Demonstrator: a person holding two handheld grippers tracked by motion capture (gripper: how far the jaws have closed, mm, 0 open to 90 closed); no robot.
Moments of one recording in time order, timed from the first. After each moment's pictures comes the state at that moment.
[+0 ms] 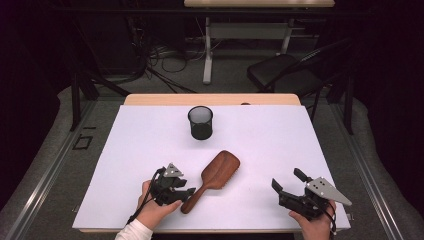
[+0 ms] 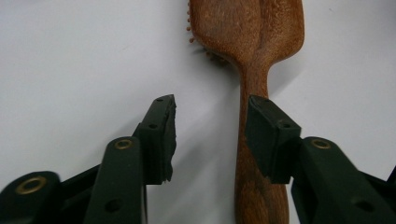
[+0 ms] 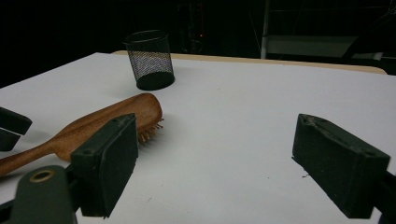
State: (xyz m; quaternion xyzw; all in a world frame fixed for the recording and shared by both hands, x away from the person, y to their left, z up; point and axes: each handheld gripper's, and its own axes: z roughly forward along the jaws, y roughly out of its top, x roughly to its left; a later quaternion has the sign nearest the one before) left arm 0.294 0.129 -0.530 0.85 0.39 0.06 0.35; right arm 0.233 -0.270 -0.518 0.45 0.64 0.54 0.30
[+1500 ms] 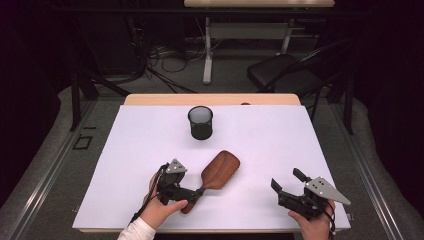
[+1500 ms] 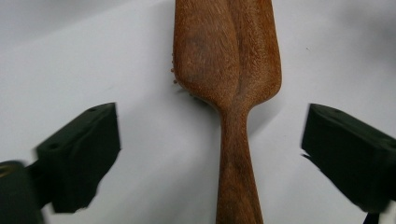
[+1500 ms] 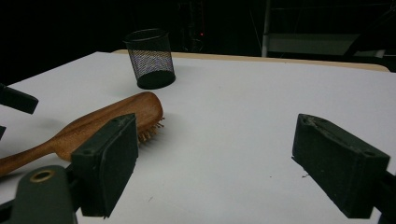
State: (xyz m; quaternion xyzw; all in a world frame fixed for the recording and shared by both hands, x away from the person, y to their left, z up) left arm 0.302 0.115 -0.522 0.84 0.38 0.06 0.38; right arm 0.234 -0.269 -0.519 0.46 0.64 0.54 0.30
